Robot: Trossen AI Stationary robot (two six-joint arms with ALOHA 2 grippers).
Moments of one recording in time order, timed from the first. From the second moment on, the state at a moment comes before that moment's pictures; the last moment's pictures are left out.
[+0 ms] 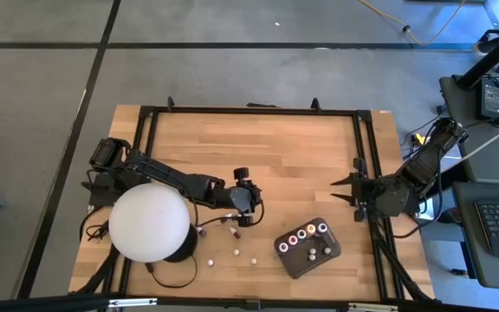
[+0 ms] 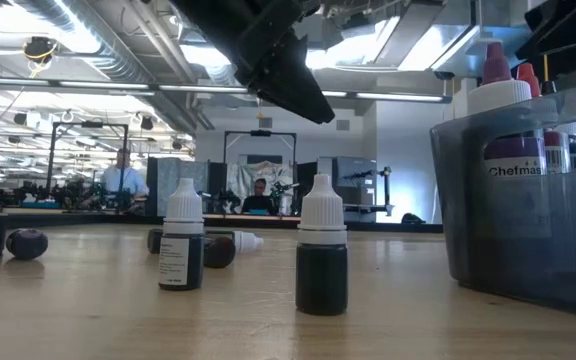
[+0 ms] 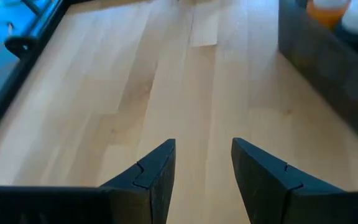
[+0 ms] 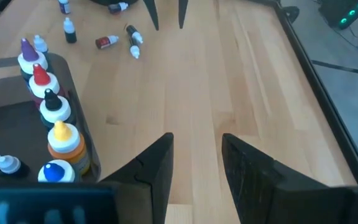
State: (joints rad) left arm -0.22 1.74 1.17 -0.15 -0.44 -0.09; right arm 0.76 0.69 0.73 -0.87 0.74 0.36
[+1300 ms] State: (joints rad) left arm -0.03 1.75 1.17 -0.20 0.04 -0.13; right arm 0.76 0.71 0.73 -0.87 0.74 0.36
